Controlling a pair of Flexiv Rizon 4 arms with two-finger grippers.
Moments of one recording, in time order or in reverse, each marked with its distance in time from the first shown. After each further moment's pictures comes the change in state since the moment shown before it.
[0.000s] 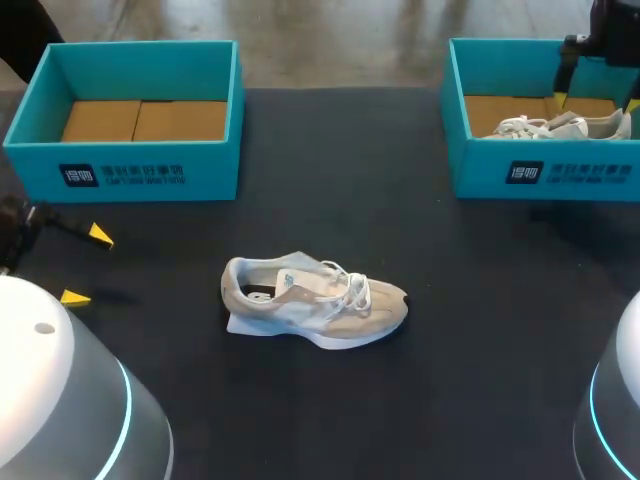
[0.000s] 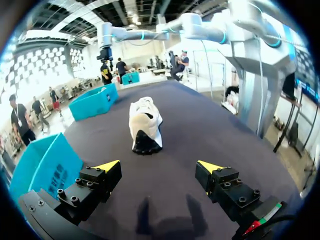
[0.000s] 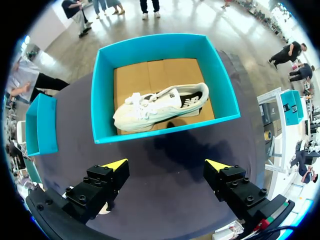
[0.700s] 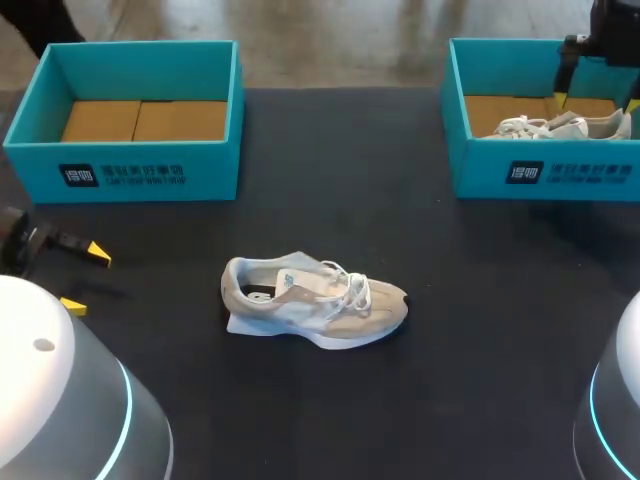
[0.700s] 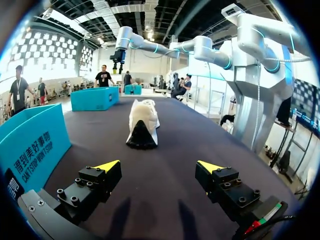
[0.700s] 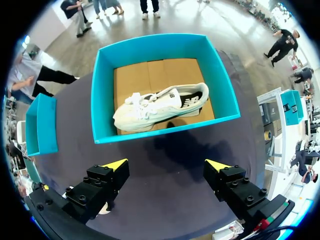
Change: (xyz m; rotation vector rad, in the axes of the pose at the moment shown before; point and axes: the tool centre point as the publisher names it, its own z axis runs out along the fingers) left arm 0.001 0.045 0.007 0.172 0.075 -0.167; right arm 0.000 0.000 0.000 0.000 0.000 0.000
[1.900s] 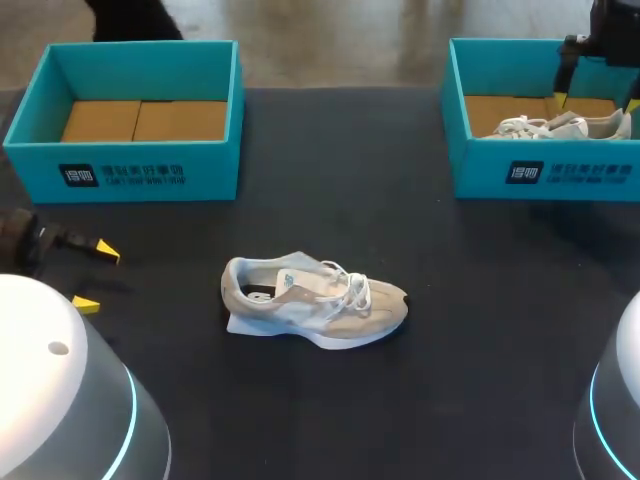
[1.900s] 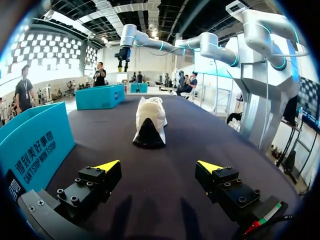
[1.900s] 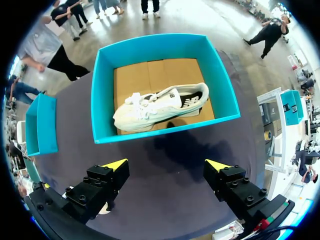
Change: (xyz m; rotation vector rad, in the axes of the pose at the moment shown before) left arm -0.012 0.000 0.012 -0.016 -0.063 -0.003; right arm 0.000 0.000 0.000 0.000 0.000 0.000
